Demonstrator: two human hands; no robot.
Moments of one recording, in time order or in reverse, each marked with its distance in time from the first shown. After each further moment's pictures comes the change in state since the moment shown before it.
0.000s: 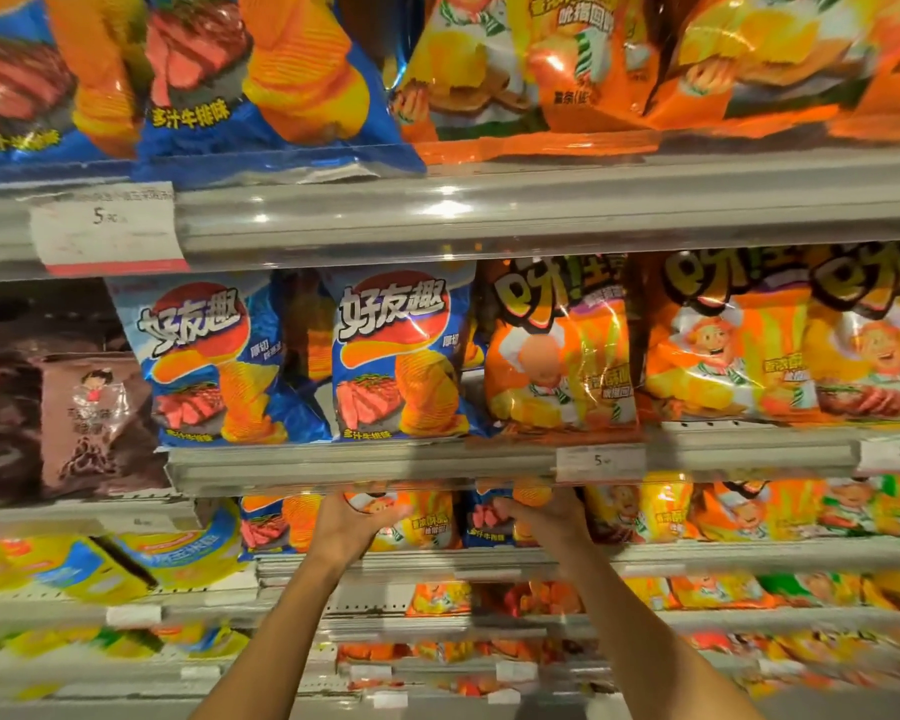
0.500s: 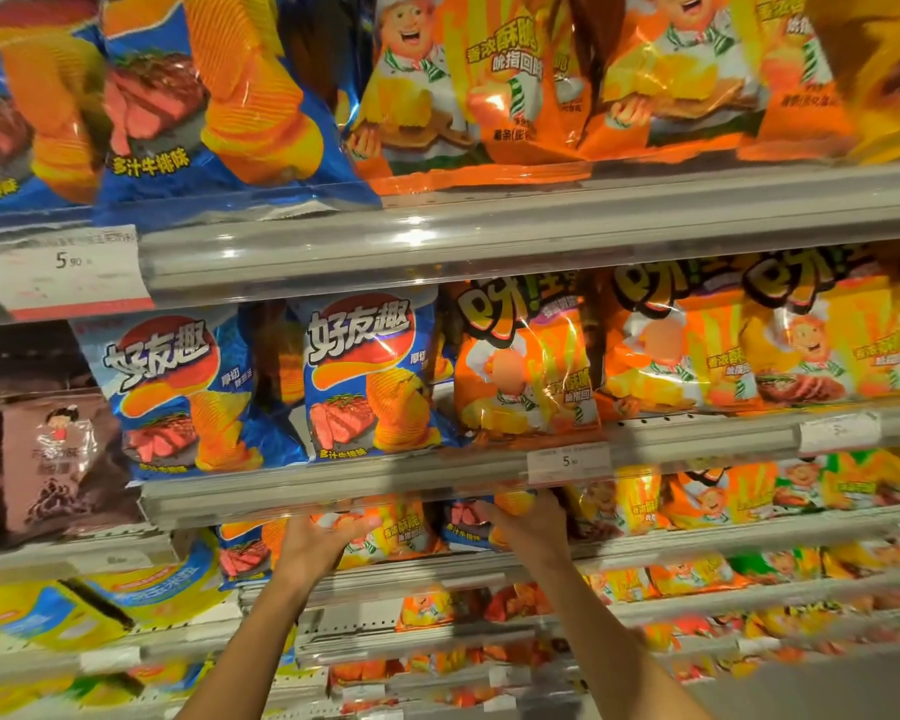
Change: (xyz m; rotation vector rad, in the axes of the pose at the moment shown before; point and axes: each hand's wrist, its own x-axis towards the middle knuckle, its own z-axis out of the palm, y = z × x) left_hand -0.002 0.008 -0.013 -0.048 0.008 -0.114; right_hand -0.022 -0.004 0.004 0.090 0.140 -0.085
